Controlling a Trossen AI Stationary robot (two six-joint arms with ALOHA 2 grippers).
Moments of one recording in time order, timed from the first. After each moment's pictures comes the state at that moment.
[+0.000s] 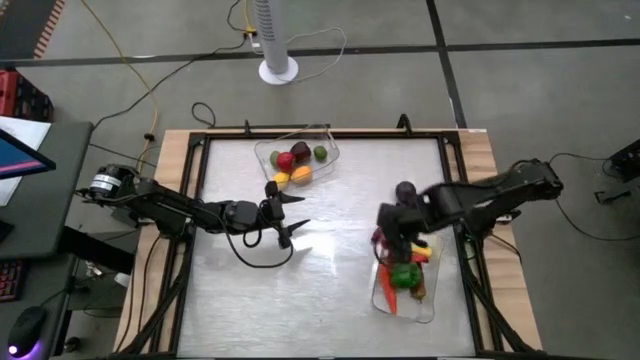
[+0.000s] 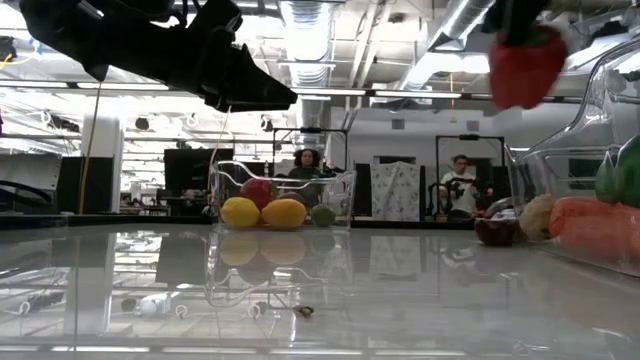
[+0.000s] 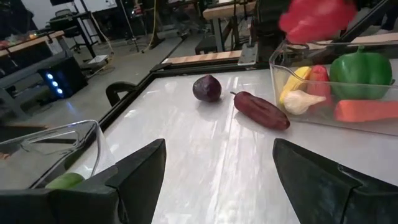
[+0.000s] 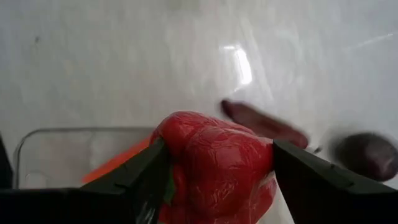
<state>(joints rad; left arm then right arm) -0.12 1.39 0.50 0.68 -0.42 0.09 0.28 1.40 1.37 -1.23 0.15 0.54</state>
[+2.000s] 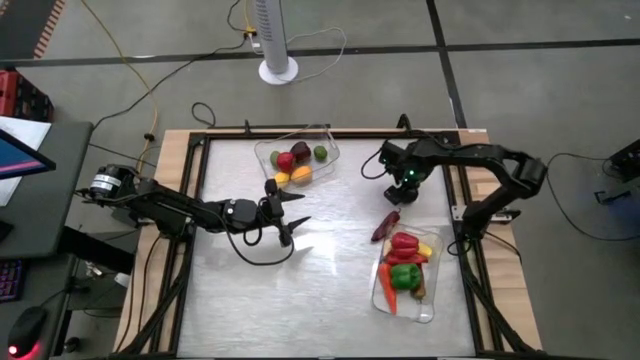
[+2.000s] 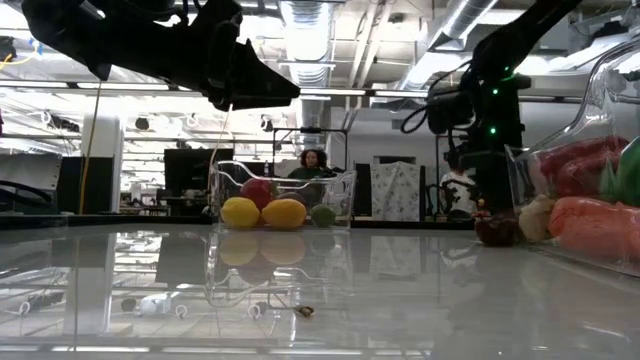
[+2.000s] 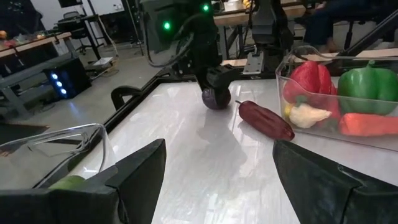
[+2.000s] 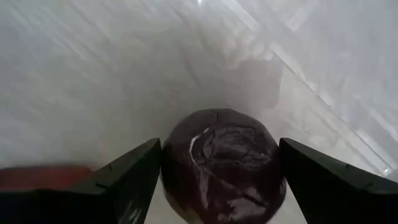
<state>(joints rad) -0.10 1.39 0.50 0.71 -0.43 0.07 -0.58 1.53 0.87 -0.90 0.05 0.26</state>
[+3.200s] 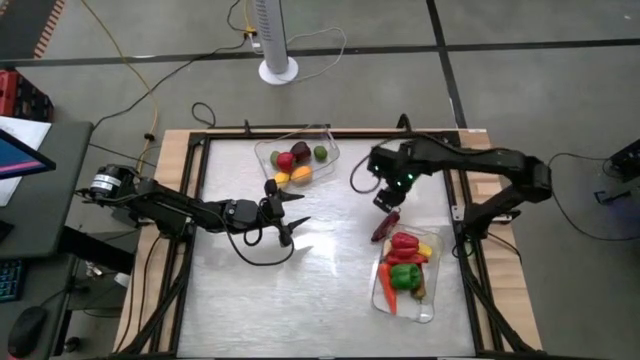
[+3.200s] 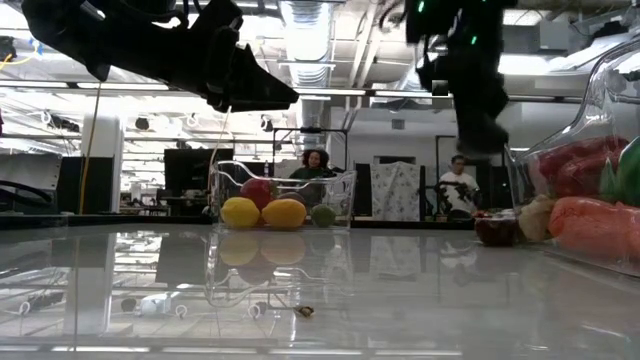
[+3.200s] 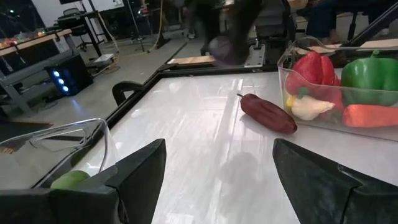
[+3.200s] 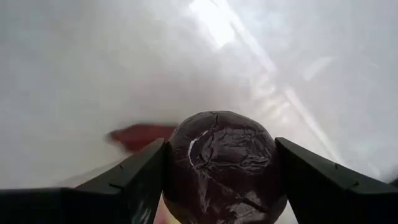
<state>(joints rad) -0.10 1.39 0.50 0.69 -0.43 0.08 -0.27 1.47 1.26 -1.22 0.04 0.39</state>
